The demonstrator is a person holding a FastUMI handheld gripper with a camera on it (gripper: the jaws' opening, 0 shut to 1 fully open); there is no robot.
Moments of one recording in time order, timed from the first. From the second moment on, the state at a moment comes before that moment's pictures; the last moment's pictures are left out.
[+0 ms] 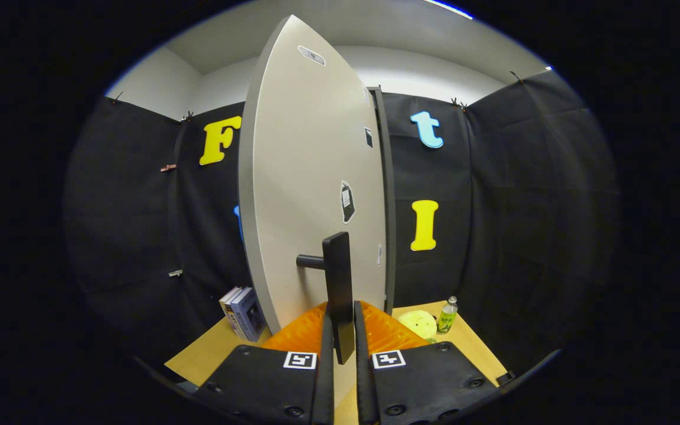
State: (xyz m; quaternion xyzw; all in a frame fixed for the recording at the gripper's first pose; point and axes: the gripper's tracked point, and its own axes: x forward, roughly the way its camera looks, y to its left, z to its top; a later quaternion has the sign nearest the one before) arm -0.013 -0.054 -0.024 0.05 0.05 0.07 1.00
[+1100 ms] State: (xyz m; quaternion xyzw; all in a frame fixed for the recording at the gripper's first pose) arm -0.040 -0.158 -0.007 0.05 0.02 -0.05 1.00
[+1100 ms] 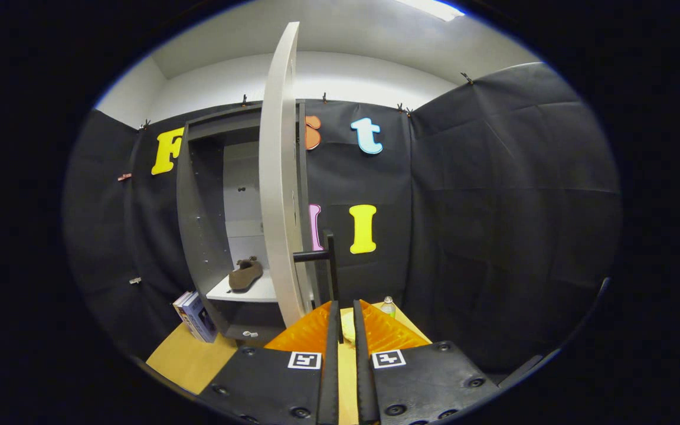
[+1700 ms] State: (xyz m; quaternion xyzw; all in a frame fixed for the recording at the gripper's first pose) arm -0.077 -0.028 -0.053 0.05 0.04 0.09 0.99
